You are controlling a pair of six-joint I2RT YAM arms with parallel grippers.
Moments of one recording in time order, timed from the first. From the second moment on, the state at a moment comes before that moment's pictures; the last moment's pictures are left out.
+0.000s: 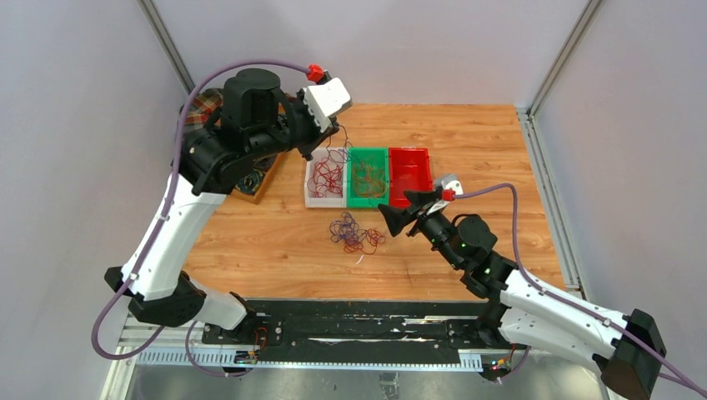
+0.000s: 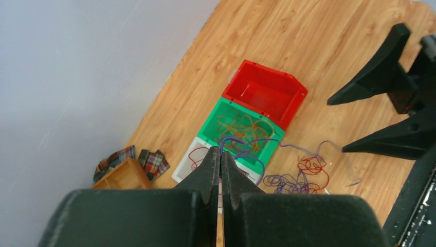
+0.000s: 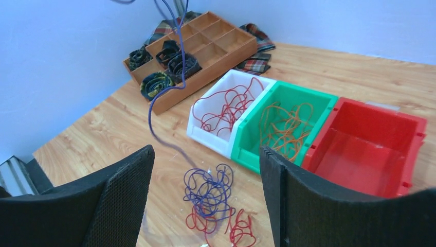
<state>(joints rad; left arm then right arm) -0.69 1.41 2.03 -0.93 0.19 0.42 0.90 0.82 0.48 0.42 0.22 0.20</state>
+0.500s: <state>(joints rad) -0.69 1.56 2.10 -0.93 0.11 0.43 0.77 0.68 0.47 0.29 0.32 0.20</state>
